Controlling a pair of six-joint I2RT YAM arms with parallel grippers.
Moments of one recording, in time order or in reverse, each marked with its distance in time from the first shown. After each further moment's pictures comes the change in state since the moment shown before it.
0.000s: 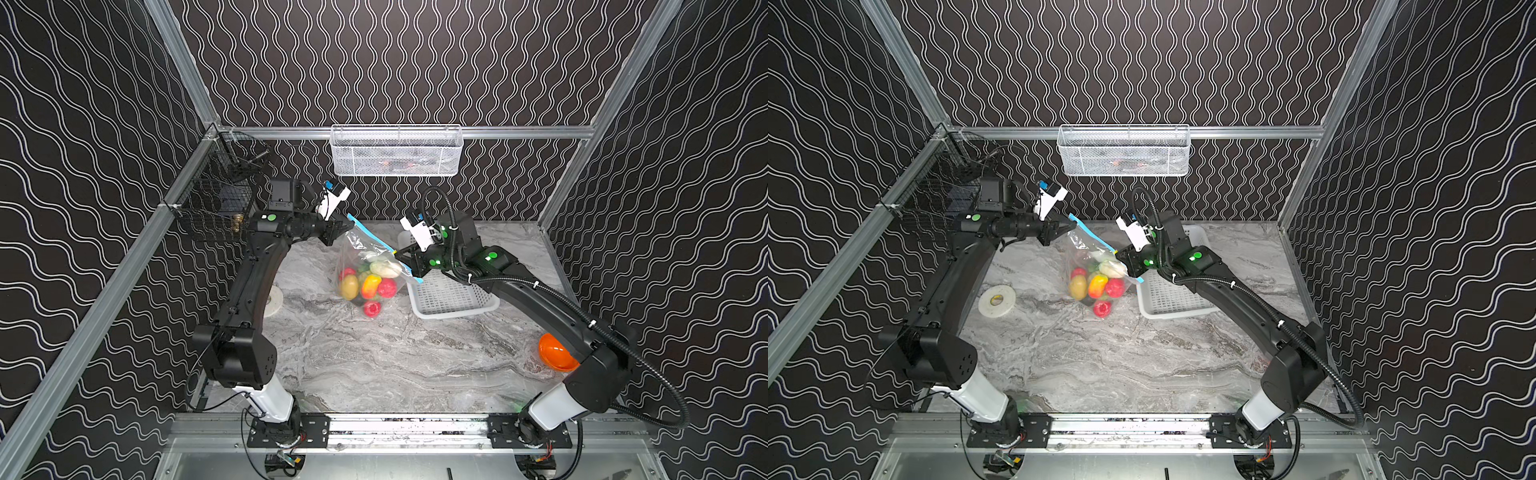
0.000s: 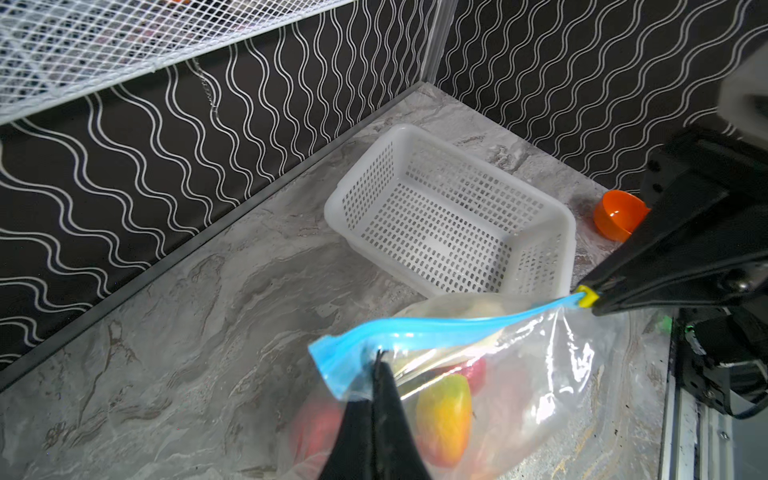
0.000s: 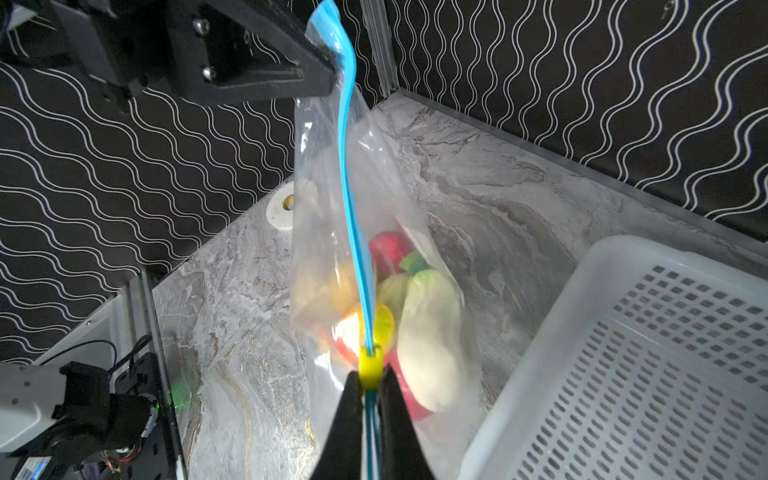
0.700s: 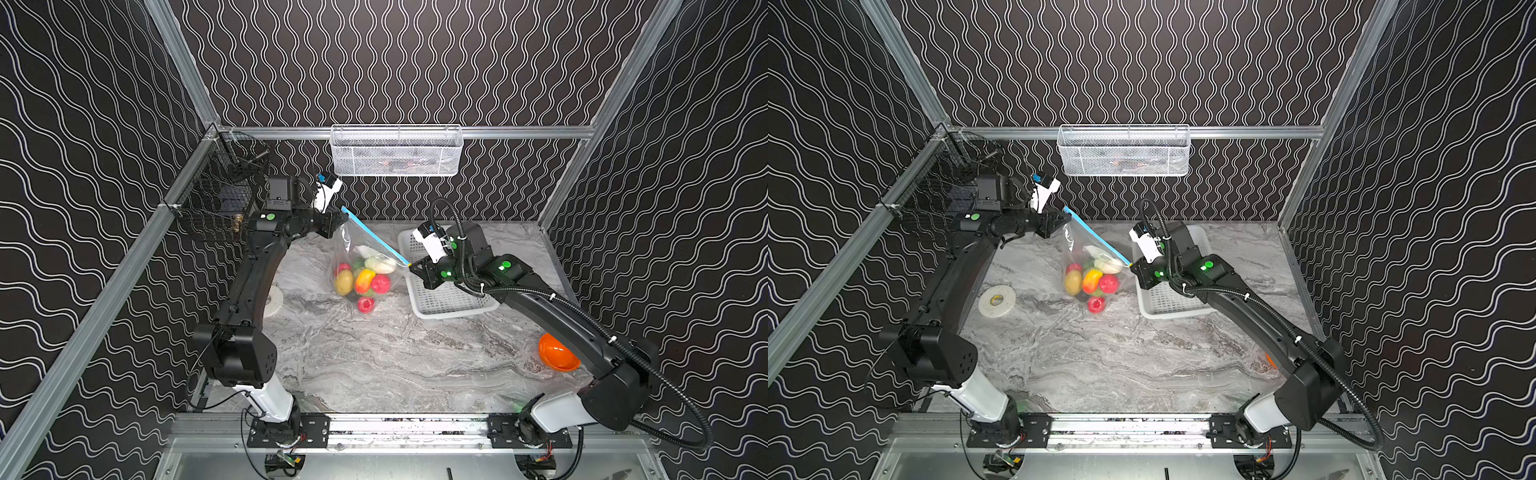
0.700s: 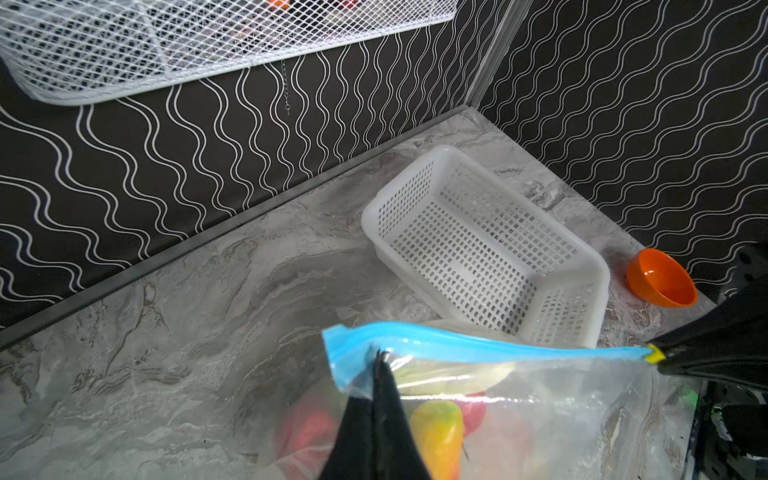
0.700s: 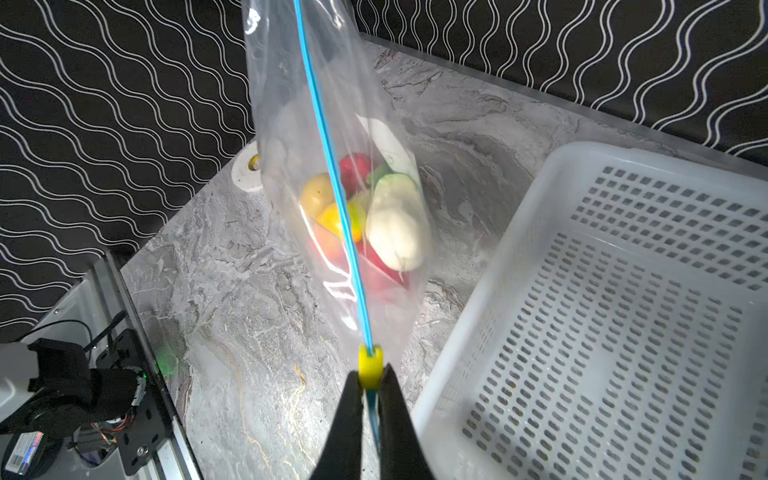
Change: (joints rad) left arm 0.010 0.016 0.021 0.064 -0.084 -0.161; right arm -0.001 -0.111 -0.103 -0.126 0.103 0.031
